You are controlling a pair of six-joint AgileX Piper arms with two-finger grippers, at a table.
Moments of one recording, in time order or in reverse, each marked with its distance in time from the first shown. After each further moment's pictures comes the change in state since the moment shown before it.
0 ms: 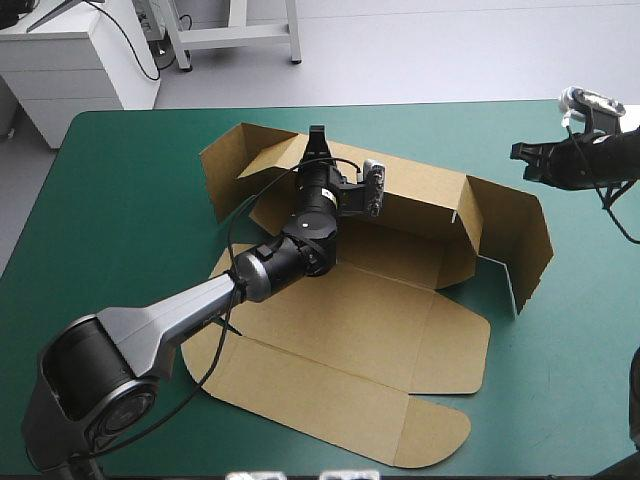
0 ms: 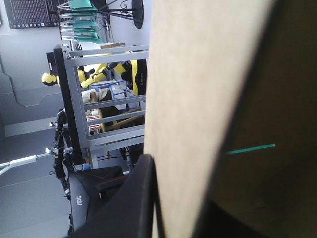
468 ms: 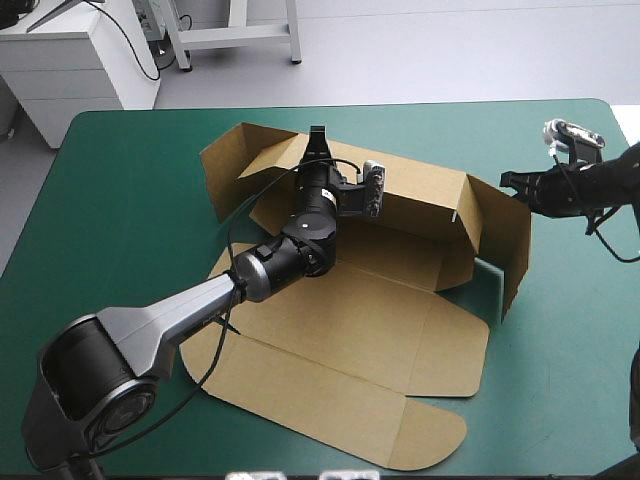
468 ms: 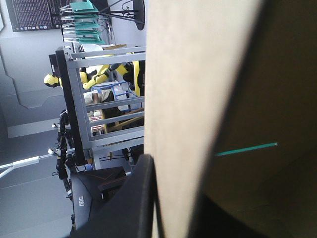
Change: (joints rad) left arm 0.001 0.000 0.007 0.011 -0.008 -0.001; right arm -0.001 -0.002 0.171 0.076 -0.038 -0.101
